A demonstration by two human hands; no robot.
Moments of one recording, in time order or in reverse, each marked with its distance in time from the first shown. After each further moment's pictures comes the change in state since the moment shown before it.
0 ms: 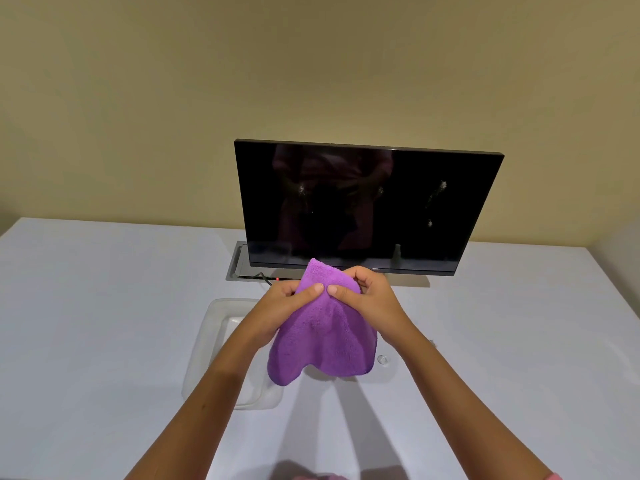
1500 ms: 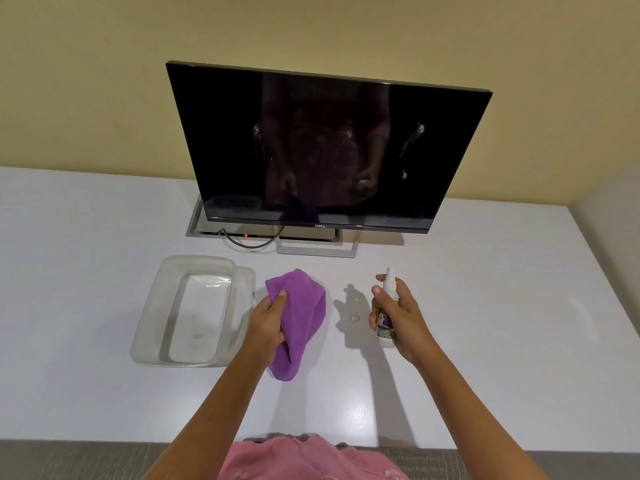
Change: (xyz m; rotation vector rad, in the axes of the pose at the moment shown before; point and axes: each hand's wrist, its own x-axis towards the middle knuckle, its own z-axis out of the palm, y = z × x) left_hand 0.011 -0.116 0.083 -0.447 0.451 -0.375; right_hand -0.070 0.110 -0.086 0.408 0.142 0.325
